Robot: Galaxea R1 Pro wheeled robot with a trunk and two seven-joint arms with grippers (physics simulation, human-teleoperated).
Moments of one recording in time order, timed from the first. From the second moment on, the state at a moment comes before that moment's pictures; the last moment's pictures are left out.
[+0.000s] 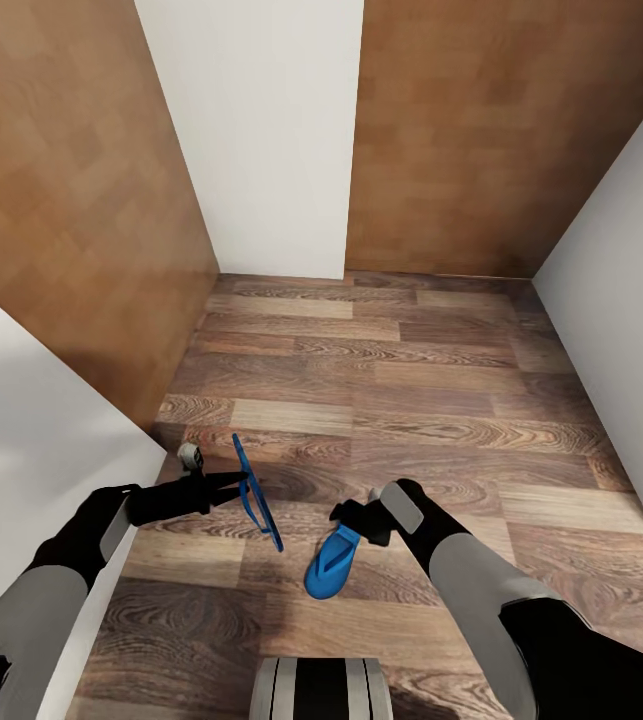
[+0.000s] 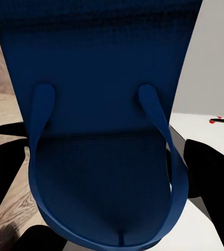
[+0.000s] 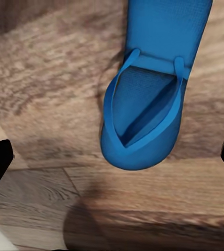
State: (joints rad) left arm -0.81 0.18 0.12 -0.60 0.19 0.86 -1.42; right arm -0.95 0.17 0.10 -0.33 -0.74 0.67 -0.25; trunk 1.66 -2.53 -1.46
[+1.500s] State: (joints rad) left arm -0.81 0.18 0.11 -0.60 0.19 0.86 -1.42; right arm -0.96 0.17 0.10 -0.34 -0.74 0.68 -0.26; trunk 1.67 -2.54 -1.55
